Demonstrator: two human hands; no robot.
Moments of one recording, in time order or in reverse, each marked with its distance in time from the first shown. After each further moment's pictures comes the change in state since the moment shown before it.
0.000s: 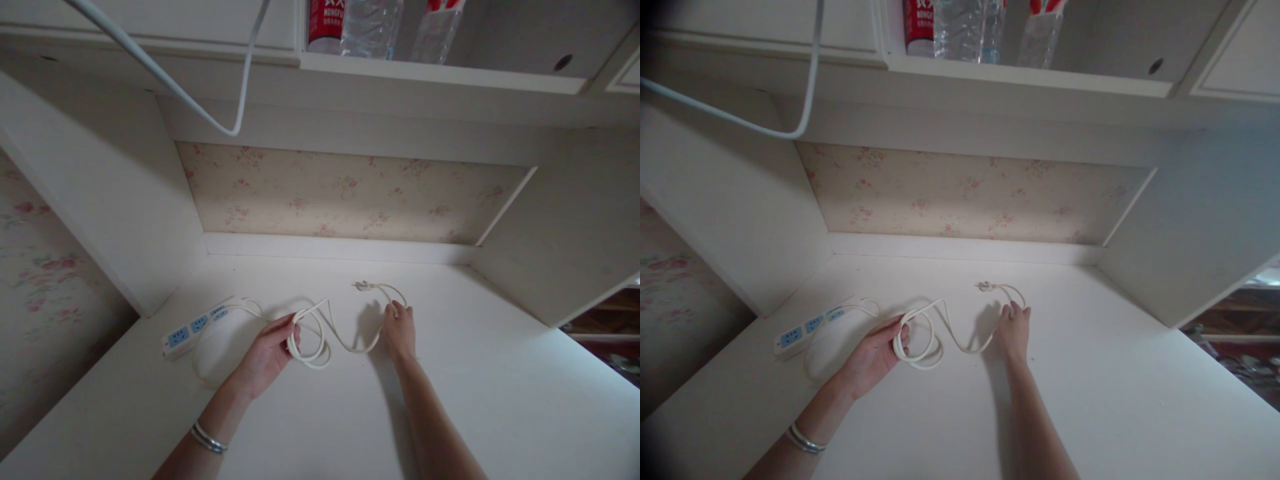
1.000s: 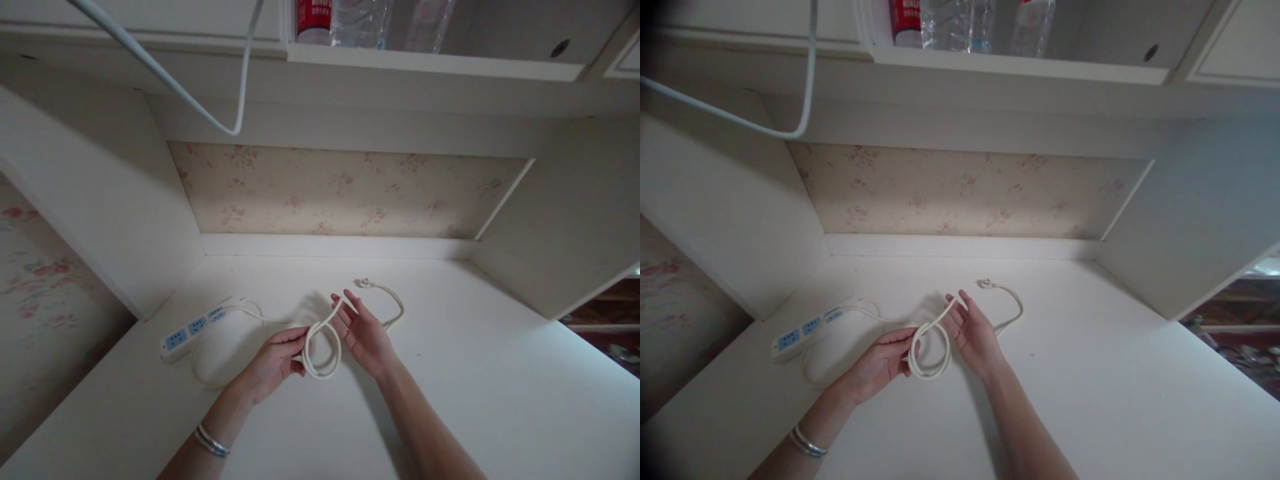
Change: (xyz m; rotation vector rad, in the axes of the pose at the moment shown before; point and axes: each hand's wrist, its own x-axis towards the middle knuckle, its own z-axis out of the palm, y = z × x) left_hand -0.001 -0.013 0.002 0.204 -0.141 -0.145; right_hand -0.068 -0.099 0.006 1.225 -0.781 0.590
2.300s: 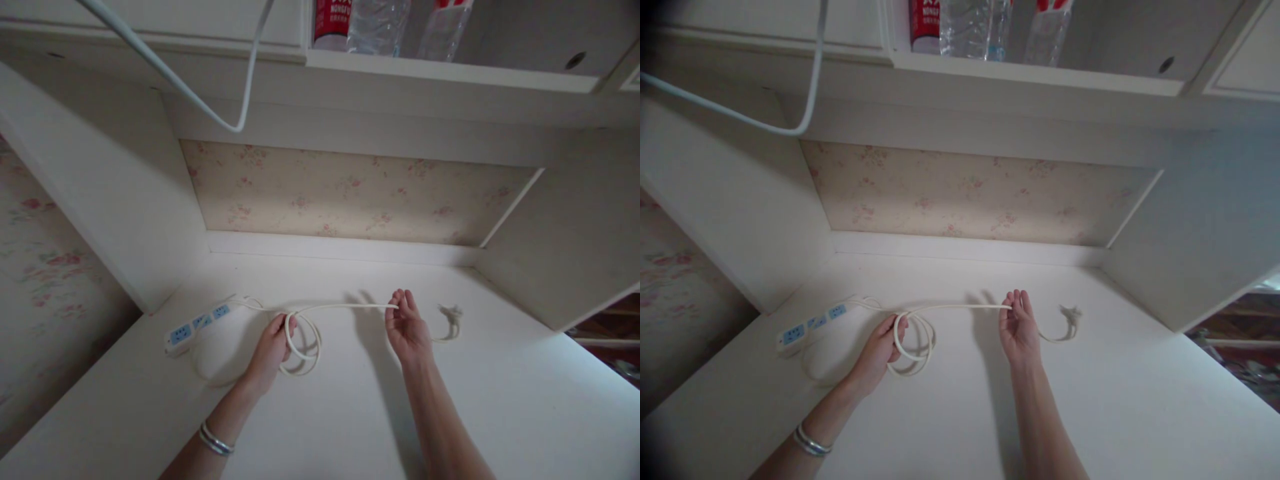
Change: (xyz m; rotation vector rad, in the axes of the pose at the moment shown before) left_hand 0.015 -0.006 -0.009 0.242 0.445 0.184; right_hand 0.018 -0.052 -0.058 0.229 0.398 -0.368
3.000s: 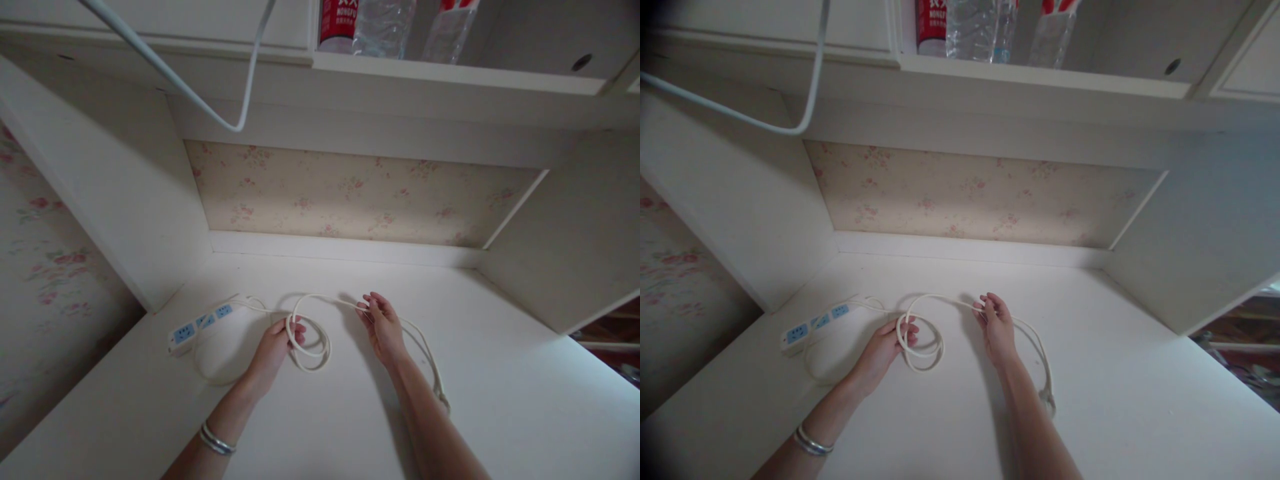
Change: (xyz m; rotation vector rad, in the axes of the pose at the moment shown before) left_hand 0.001 -0.001 -0.006 -0.075 0.042 -0.022; right_hand -0.007 0.048 0.001 -0.424 -0.219 -0.089
